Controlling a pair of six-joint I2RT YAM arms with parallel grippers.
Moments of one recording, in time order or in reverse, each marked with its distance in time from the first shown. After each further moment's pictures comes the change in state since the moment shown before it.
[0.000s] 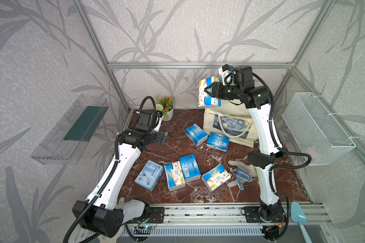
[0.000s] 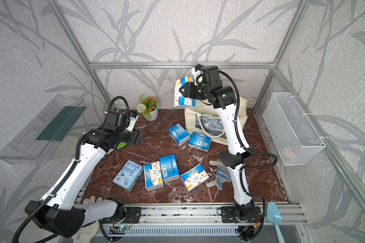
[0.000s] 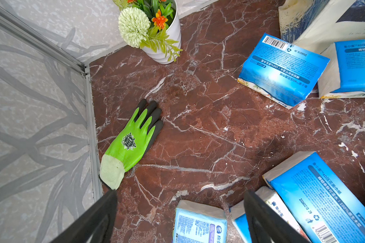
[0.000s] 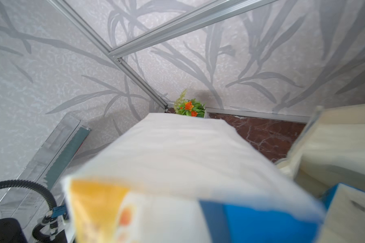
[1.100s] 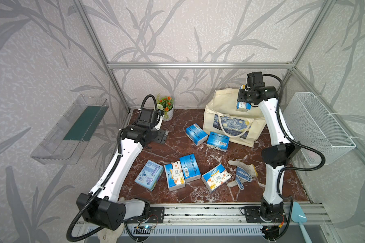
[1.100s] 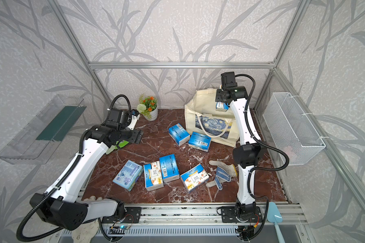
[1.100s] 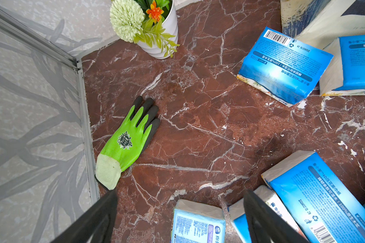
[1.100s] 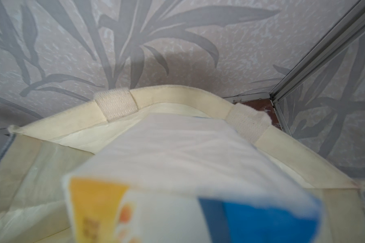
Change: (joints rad) left arm 0.008 0.058 0.042 -0.026 0.019 -0.001; right arm -0.230 -0.091 -0.478 0.068 0.549 -0.227
